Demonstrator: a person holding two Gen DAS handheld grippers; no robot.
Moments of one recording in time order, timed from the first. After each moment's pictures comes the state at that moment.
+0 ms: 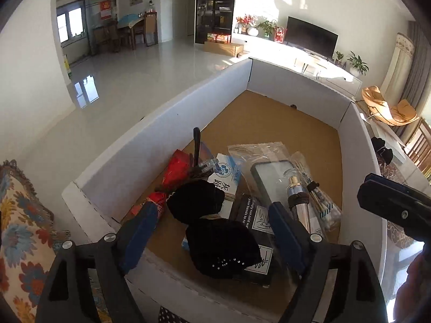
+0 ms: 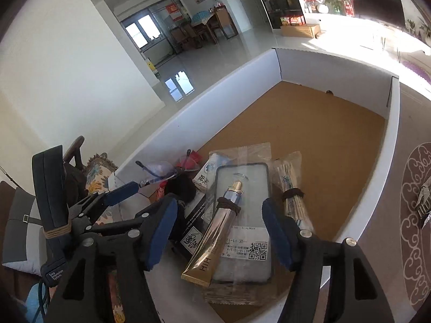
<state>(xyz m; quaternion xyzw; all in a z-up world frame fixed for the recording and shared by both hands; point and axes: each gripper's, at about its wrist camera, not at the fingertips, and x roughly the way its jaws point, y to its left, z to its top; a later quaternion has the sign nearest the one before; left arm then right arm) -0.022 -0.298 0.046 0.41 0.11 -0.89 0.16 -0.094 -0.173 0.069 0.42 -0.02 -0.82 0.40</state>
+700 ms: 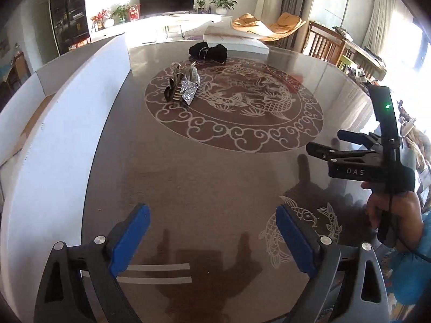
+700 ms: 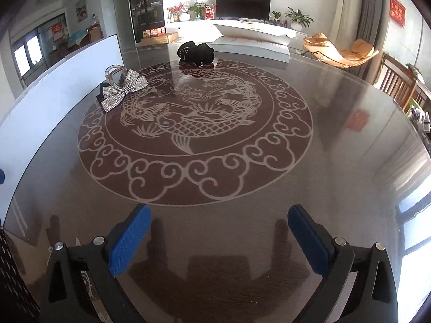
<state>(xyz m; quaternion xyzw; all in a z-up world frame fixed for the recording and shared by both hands) -0.050 0.020 -0.006 0.48 -0.04 -0.87 -0.13 -0.076 0.206 -0.027 0.46 0.02 -0.89 0.04</state>
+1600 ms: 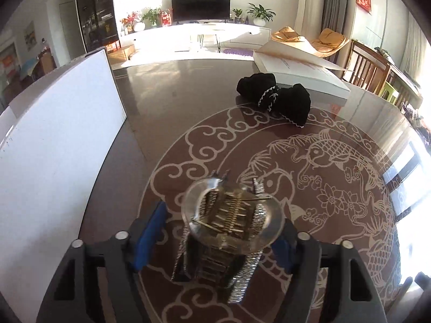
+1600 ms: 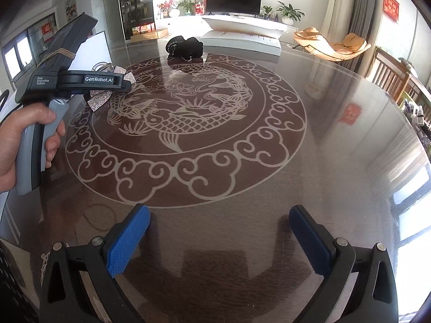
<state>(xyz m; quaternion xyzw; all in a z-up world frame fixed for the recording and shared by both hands) -0.264 0.029 -0.032 0.43 -0.03 -0.90 -0.04 -0.083 0.196 -0.036 0.46 0.03 -0.89 0.02</state>
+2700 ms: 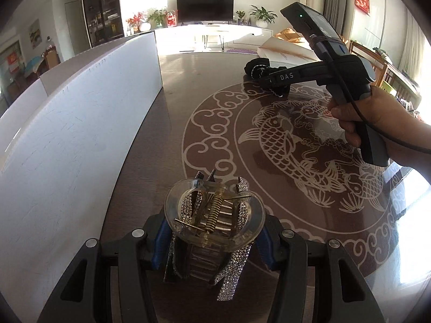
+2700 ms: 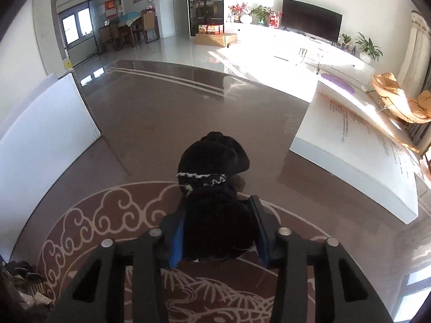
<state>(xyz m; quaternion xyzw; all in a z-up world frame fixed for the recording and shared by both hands) -0.182 -0.005 -0.032 0.44 -0.02 -0.90 -0.04 -0.385 0.094 -0.038 0.43 0.10 -0.88 0.19</state>
